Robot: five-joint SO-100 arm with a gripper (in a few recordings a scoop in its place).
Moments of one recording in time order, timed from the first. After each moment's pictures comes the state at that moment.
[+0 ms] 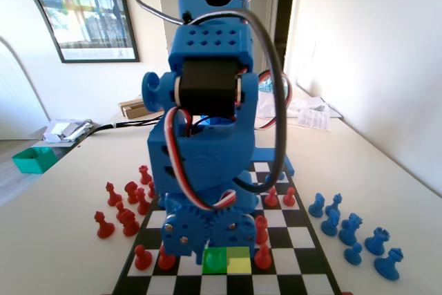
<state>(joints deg) 4.5 58.4 85.7 51.4 -93.3</state>
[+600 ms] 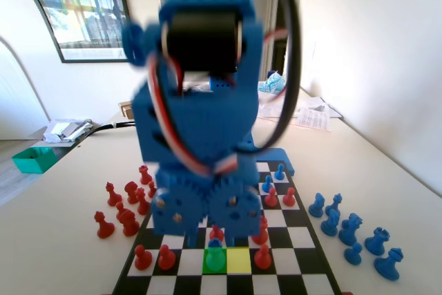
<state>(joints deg) 4.6 62.6 77.2 65.7 -94.7</state>
